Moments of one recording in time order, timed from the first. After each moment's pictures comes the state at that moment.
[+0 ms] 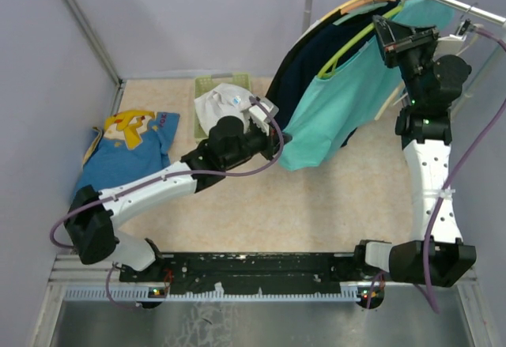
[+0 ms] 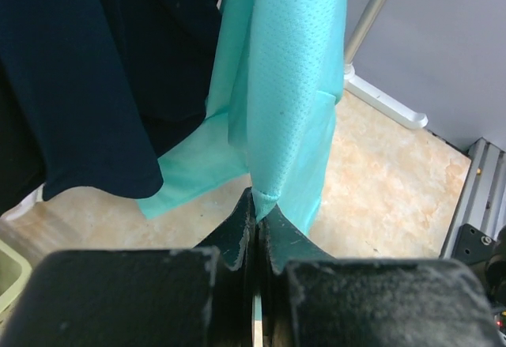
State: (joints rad) left arm -0.93 1.43 1.10 0.24 0.05 -0.20; right arm -0.11 1.23 1.40 0.20 -0.30 1.28
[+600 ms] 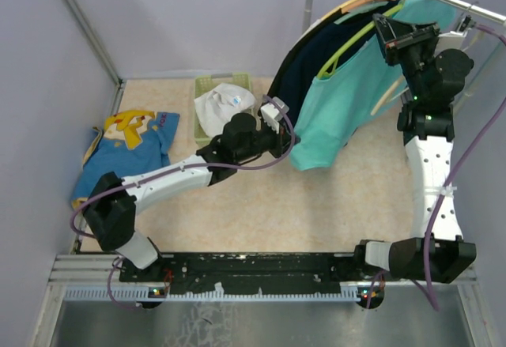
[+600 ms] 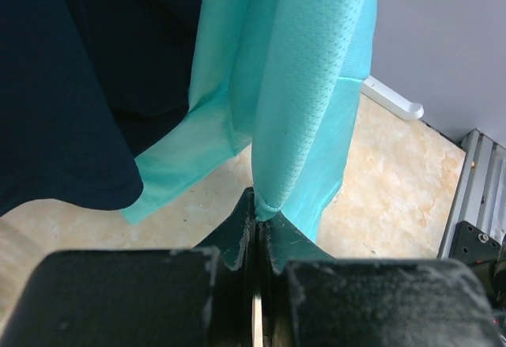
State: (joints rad) left arm -0.91 1.60 1.17 0.29 0.13 -0.23; right arm -0.12 1.25 1.46 0.14 -0.31 1.28
